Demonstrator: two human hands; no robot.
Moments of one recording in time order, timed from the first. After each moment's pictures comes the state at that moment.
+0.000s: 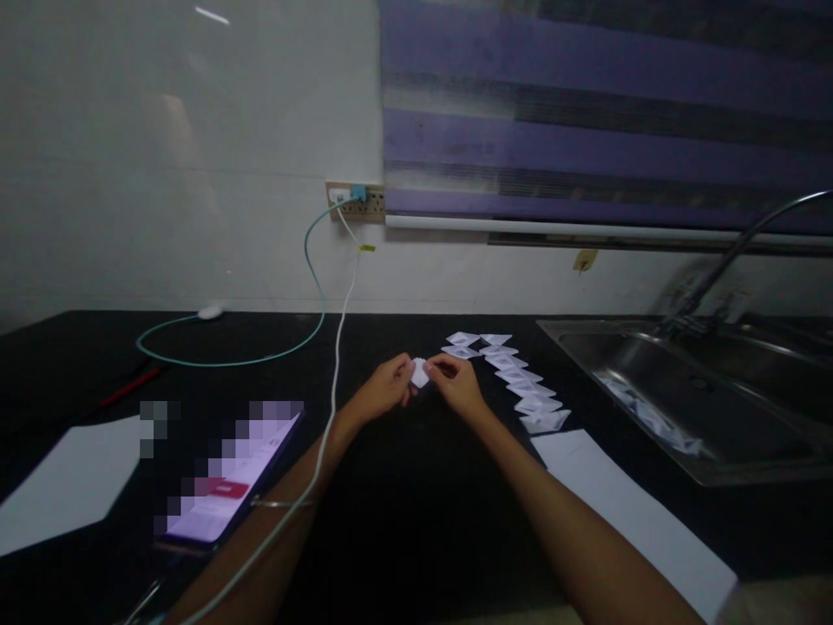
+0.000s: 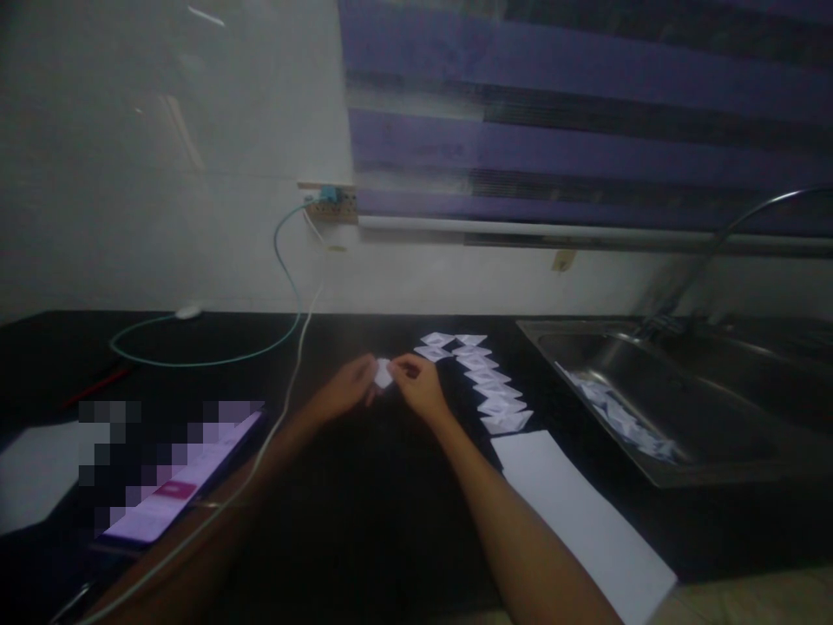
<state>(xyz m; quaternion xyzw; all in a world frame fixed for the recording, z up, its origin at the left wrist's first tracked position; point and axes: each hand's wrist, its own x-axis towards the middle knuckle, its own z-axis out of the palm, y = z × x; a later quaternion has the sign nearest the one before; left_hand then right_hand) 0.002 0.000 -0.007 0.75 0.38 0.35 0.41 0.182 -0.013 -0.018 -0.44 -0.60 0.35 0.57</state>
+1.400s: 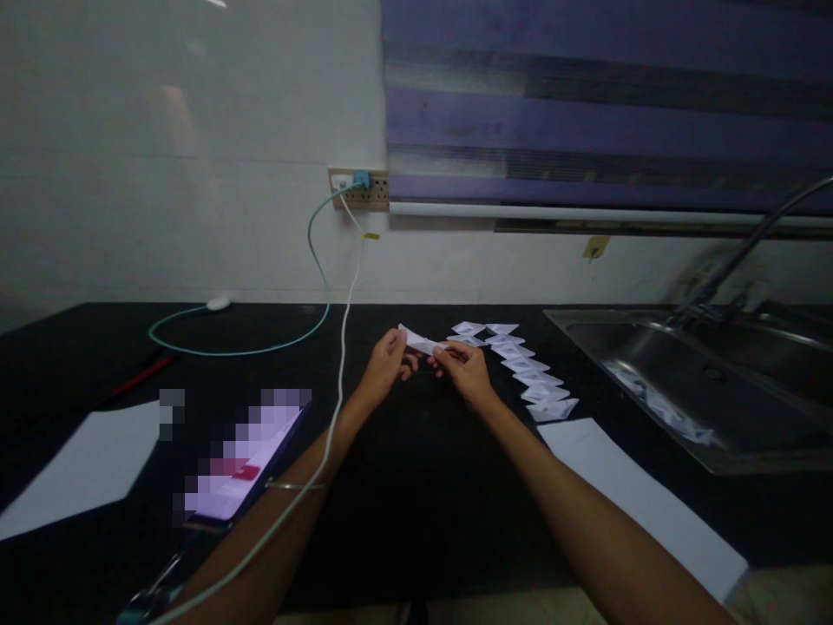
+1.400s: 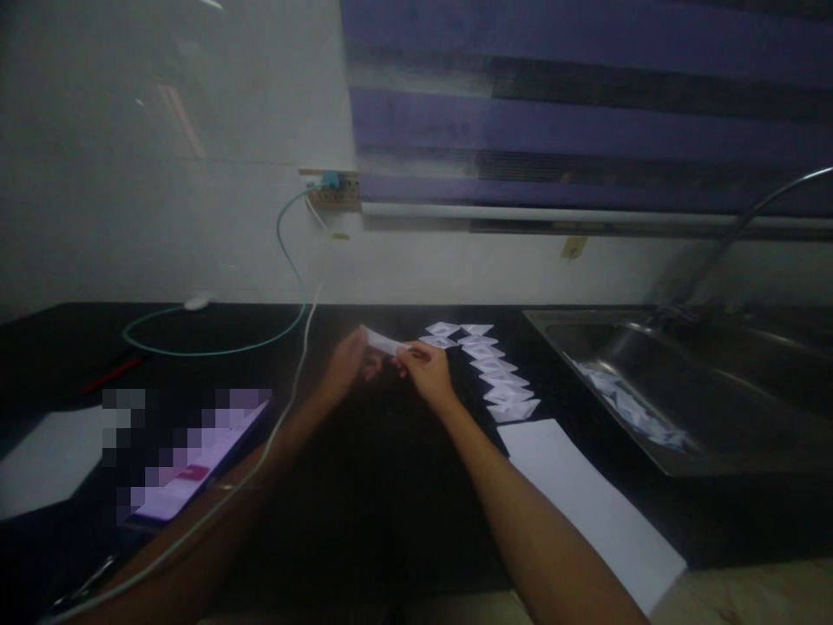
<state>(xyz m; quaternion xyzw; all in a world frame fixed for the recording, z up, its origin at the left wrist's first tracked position) 0.015 0.005 0.000 0.59 0.34 0.54 0.49 0.178 -0.016 -0.013 -0.40 -0.53 0.43 0.61</state>
